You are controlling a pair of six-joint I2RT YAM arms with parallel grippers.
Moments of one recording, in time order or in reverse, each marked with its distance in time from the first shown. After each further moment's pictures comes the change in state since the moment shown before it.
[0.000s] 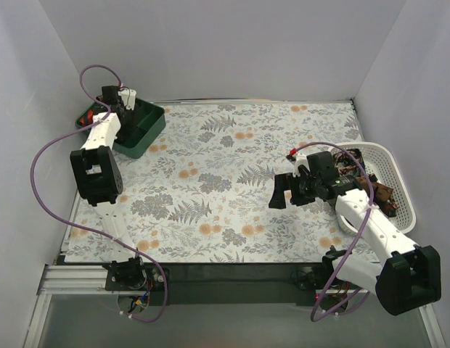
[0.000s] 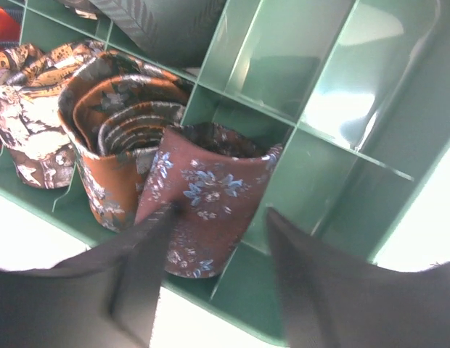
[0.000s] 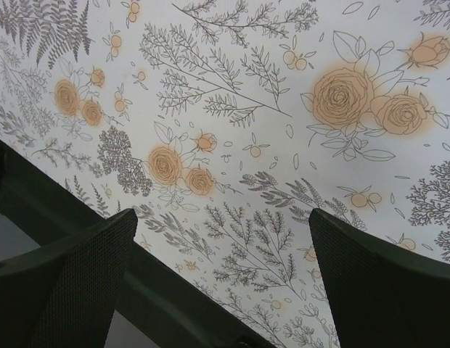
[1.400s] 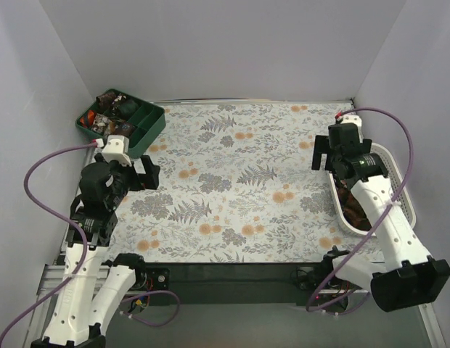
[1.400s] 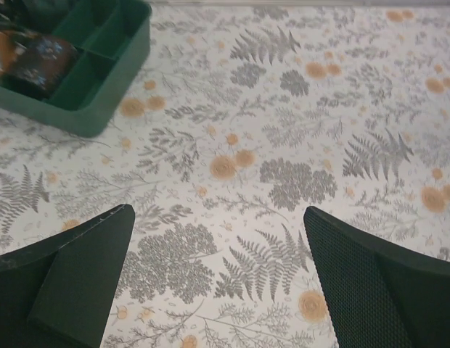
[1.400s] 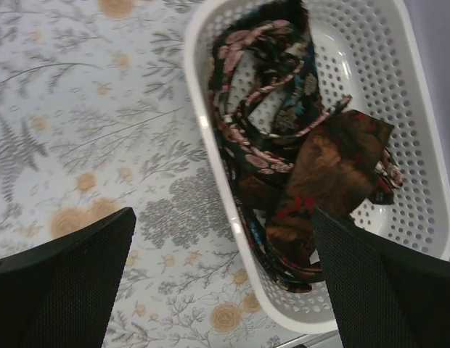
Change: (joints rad) left arm -0.269 -1.498 -0.932 0.036 0.133 -0.465; right arm -0.066 -0.011 0.386 -0.212 0.883 0.051
